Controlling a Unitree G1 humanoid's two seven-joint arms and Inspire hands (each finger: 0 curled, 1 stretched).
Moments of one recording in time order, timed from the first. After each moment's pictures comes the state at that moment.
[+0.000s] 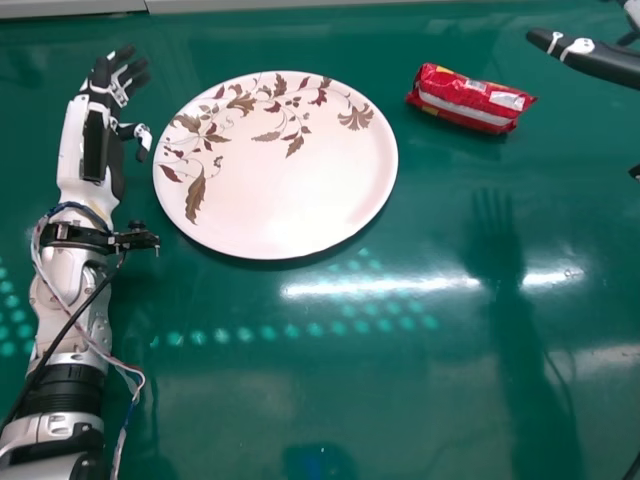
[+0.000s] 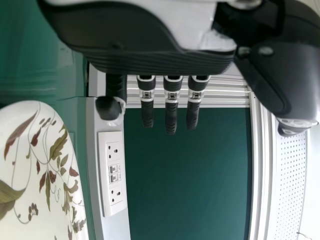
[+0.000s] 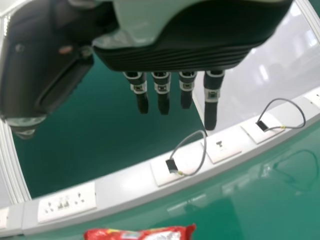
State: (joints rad) left arm -0.49 0.29 0.26 0.53 -0.17 -0.51 -0.21; right arm -0.71 -0.89 -0.01 0.25 -0.51 0.06 0.36
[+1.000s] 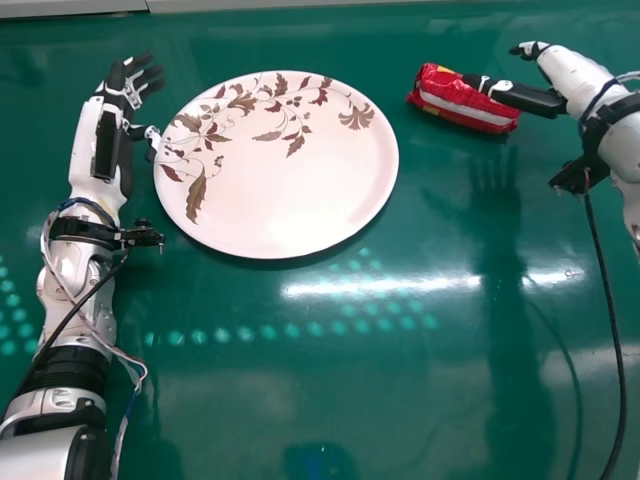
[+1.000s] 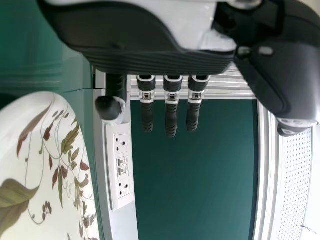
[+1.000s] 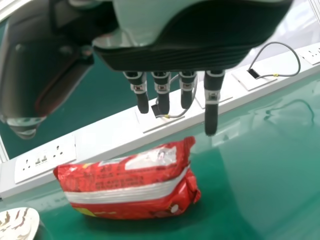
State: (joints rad) left arm -0.59 0.30 0.26 0.76 -0.18 -0.62 -0.27; right arm -0.88 -0.73 0.18 0.61 -0.56 0.02 0.27
